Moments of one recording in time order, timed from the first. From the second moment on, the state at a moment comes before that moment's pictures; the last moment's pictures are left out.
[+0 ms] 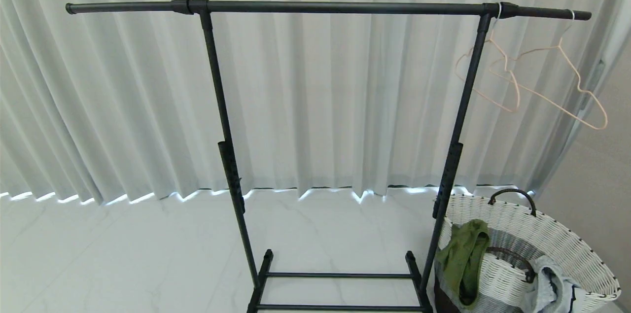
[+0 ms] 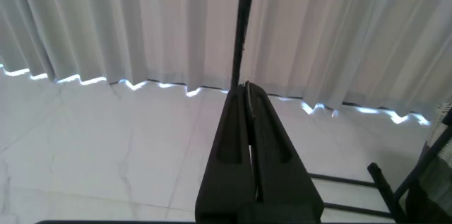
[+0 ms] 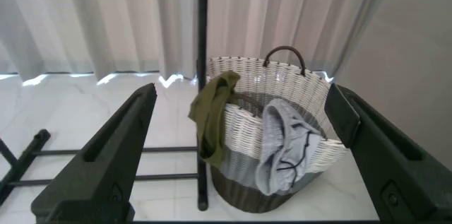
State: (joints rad) left arm -0.01 0.00 0.00 0.00 0.07 -0.03; right arm 0.00 0.00 0.00 0.00 -0.01 -0.01
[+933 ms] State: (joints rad) left arm -0.01 0.00 0.00 -0.01 0.07 -0.03; right arm 0.00 0.00 0.00 0.00 -0.02 0.00
